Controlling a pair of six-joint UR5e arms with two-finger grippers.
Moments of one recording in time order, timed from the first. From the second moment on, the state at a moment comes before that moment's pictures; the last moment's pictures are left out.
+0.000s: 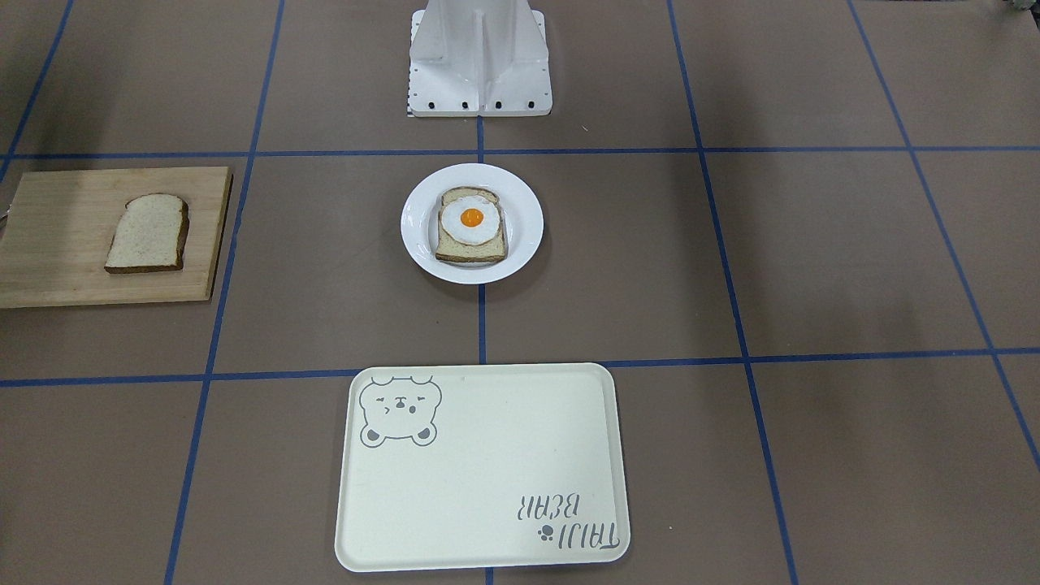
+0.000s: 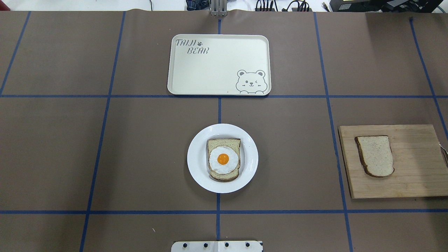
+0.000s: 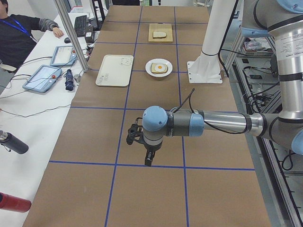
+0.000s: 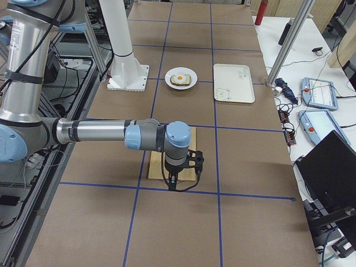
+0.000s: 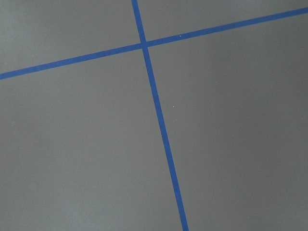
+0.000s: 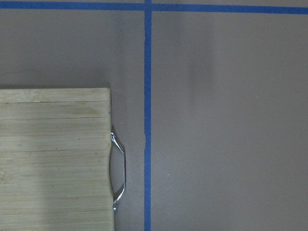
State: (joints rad) left arm -1.62 -1.33 -1.89 -1.52 -2.39 0.25; right arm 1.52 -1.82 1.87 -1.66 2.29 0.02
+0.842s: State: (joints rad) left arm -1.62 -1.34 -1.90 -1.53 -2.39 0.25; right arm 1.52 -1.78 1.94 -1.66 2.29 0.01
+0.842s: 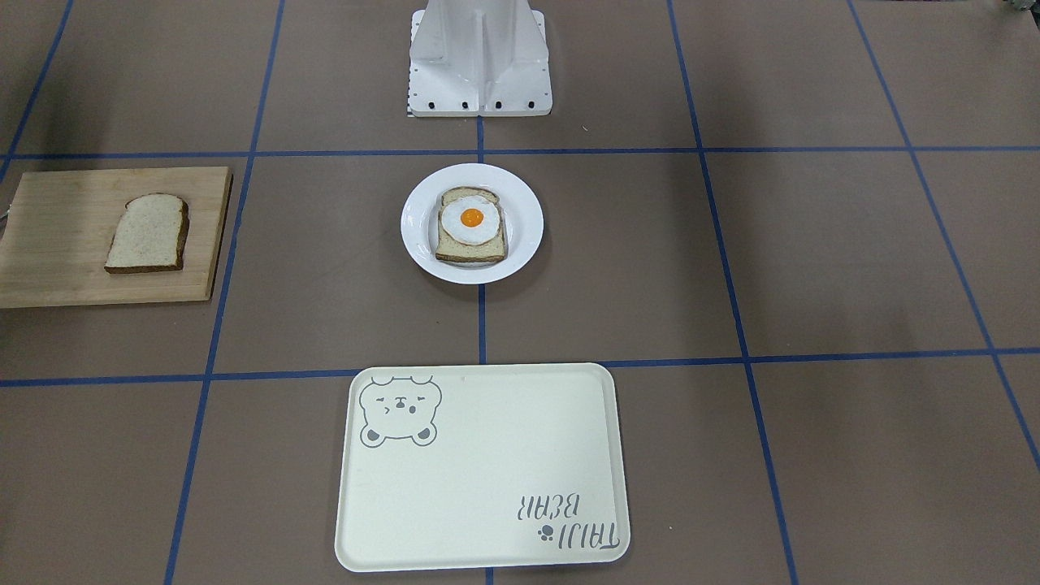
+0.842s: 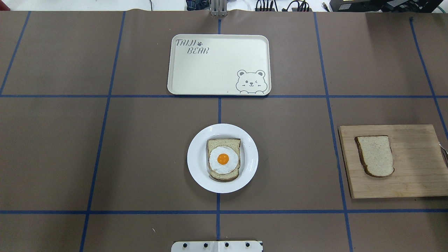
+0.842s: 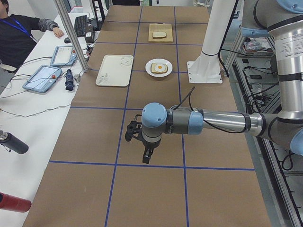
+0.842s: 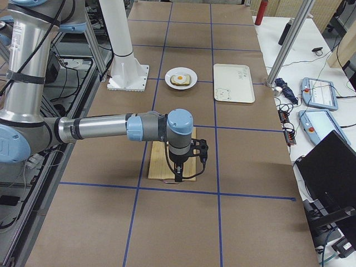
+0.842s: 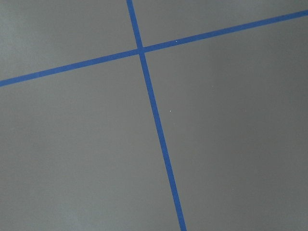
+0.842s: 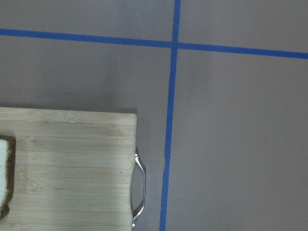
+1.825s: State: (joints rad) left arm -1.63 -1.55 -1.86 -1.60 -2.41 0.25; right arm 1.52 -1.68 1.89 -1.46 2.36 0.09
